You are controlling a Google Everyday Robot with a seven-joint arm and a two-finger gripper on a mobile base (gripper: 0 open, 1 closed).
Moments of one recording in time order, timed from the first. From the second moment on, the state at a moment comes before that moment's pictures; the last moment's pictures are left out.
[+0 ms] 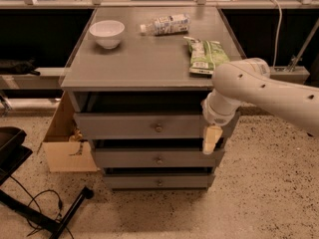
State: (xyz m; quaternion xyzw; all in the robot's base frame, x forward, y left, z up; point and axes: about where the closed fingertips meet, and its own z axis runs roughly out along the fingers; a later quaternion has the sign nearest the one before) arm 0.599 -0.161 0.672 -0.68 0.72 -0.03 0.13
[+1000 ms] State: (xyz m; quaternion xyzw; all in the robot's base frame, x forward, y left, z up) arm 0.609 -0.141 0.628 -0.69 0.72 -0.03 0.09
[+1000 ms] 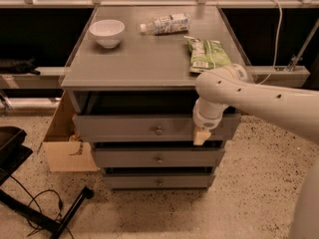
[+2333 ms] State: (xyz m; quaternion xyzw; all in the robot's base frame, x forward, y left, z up) arm 0.596 -0.145 0.644 -0.69 0.72 -0.02 0.08
